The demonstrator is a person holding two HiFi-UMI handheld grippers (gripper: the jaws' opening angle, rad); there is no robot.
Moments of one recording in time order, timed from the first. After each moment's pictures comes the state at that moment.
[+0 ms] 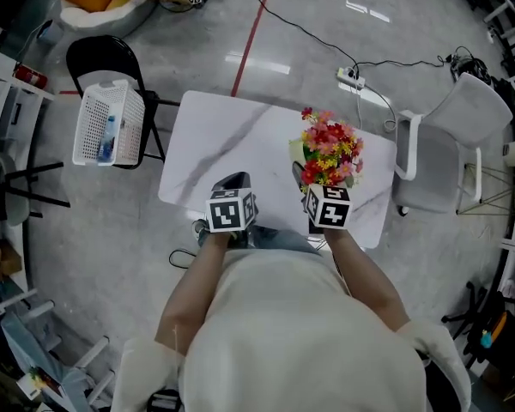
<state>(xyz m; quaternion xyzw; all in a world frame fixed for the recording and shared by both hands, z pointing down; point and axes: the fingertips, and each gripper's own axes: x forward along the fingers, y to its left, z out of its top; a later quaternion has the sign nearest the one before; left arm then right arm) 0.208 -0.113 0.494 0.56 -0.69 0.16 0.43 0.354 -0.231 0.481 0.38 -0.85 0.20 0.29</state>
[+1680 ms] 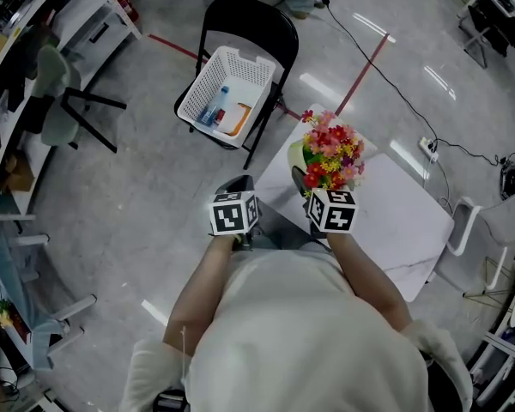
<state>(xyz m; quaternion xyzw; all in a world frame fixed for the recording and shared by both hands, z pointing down) -0.115 0.131 0.474 0.42 -0.80 0.06 0.43 -0.028 -0.021 0.450 0.19 -0.93 0.16 0.28</state>
